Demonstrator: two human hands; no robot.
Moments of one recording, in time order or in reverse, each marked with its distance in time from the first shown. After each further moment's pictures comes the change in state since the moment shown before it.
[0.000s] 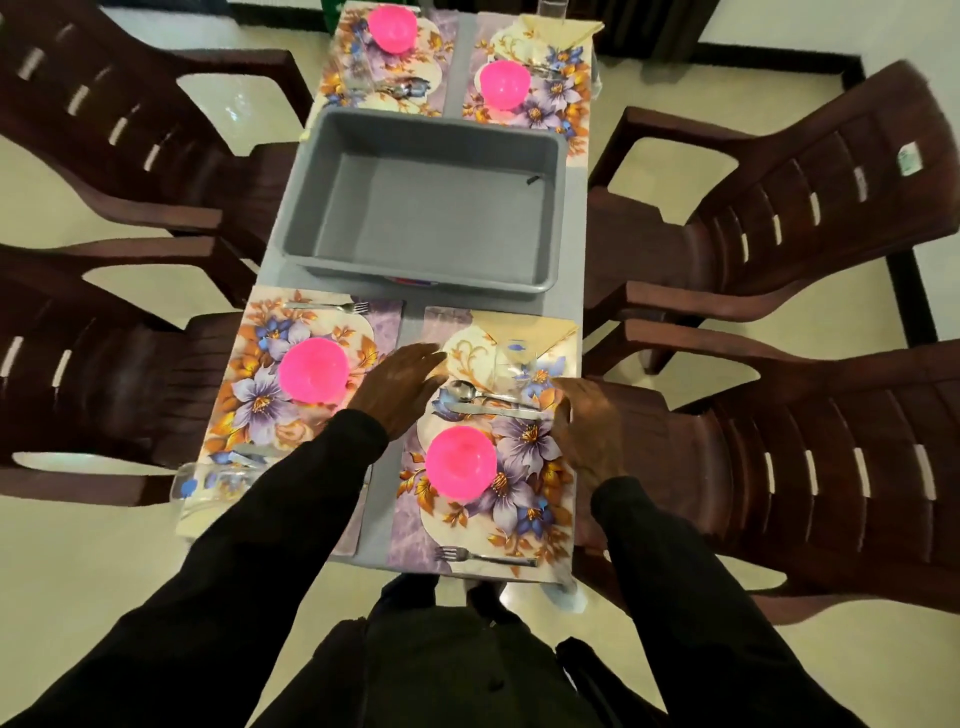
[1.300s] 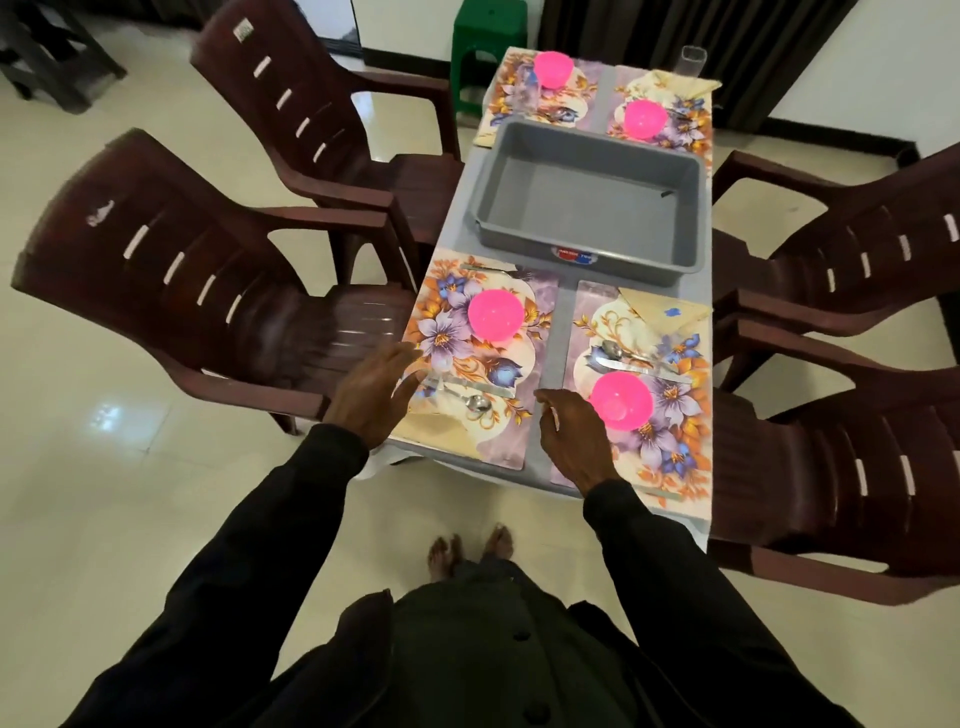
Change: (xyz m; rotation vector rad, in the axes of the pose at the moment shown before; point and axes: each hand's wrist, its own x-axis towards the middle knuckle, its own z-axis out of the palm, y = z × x) left_hand -0.299 -0.156 -0.093 -0.008 0.317 -0.183; right_hand -0.133 -0.257 0.108 0.079 -0.170 -0.035
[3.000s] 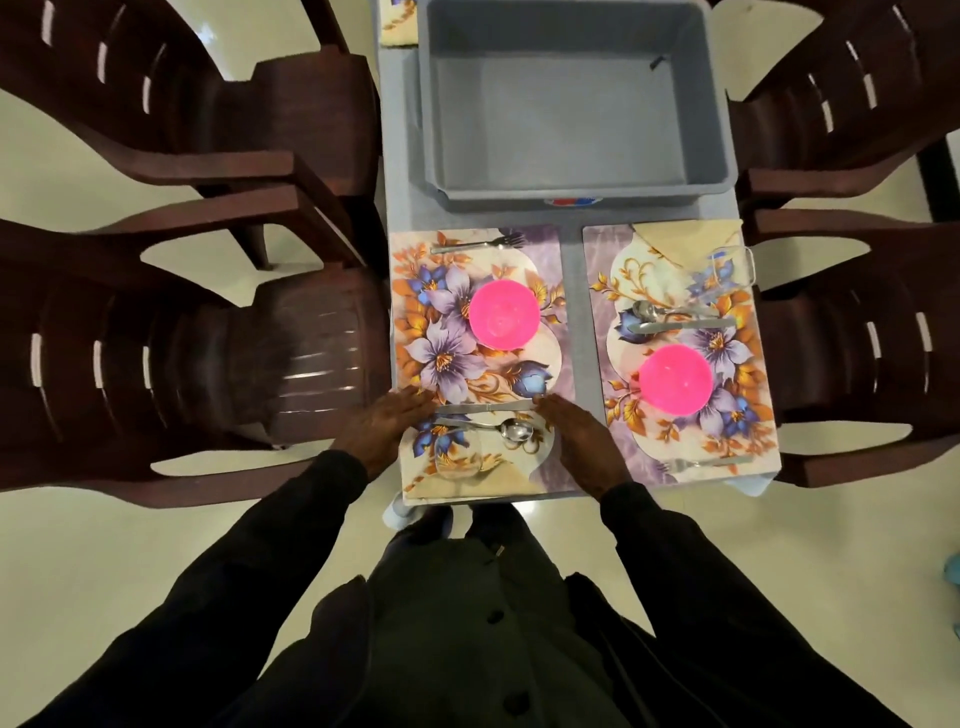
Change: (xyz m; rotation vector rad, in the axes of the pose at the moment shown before) left_hand 0.116 -0.197 0.132 -0.120 -0.663 0.433; right_hand 0.055 0.023 0.120 -0.023 -0.215 0.256
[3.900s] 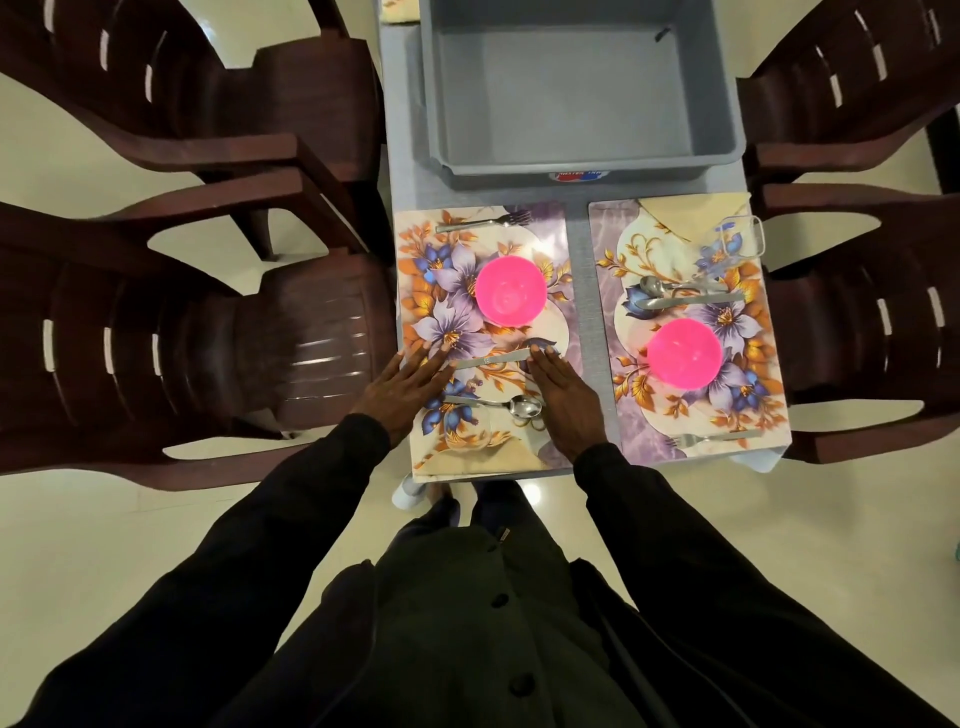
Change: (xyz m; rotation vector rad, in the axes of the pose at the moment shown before) left_hand 0.018 0.006 -0.005 0.442 -0.159 0.029; right_hand 0.018 -0.018 0.024 -0.290 0.056 -0.041
